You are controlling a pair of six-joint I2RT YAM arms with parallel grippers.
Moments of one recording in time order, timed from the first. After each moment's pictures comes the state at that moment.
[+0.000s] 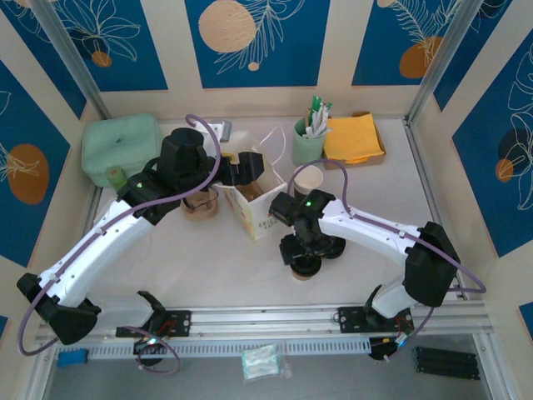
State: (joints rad) left arm -0.70 1.24 1.42 -0.58 0.13 -0.53; right arm 0.90 1.50 1.16 -1.25 0.00 0.62
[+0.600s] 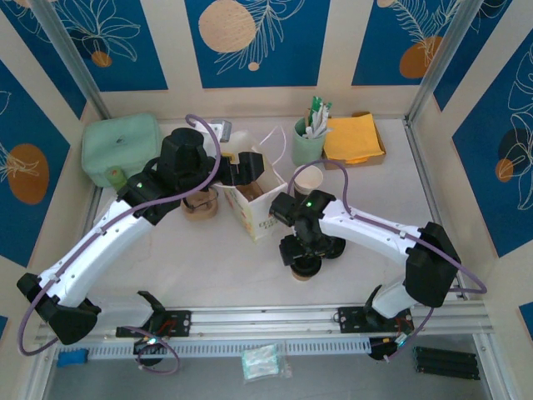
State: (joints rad) left arm -0.70 1.24 1.42 -0.58 0.13 -0.53; right arm 0.90 1.49 1.15 -1.25 -0.01 0.62
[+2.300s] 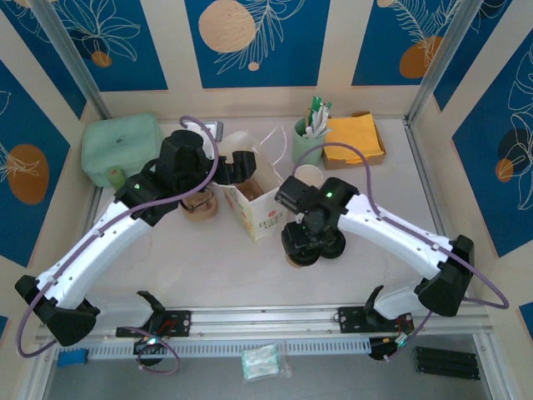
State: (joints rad) left arm -0.70 1.23 1.42 -0.64 -0.05 -0.49; right arm 0.90 1.38 1.37 -1.40 0.00 0.60
